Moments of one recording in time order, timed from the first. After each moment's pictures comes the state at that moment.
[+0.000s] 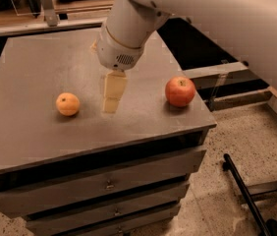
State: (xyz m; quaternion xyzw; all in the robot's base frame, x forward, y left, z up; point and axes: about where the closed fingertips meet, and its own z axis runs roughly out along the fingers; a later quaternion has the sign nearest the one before) arm 0.526 0.080 0.911 -0.78 0.58 0.09 0.24
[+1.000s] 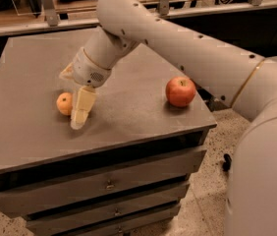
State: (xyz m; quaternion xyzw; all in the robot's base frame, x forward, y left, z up) arm 0.542 0.175 0.840 -0.78 0.52 0.27 0.23
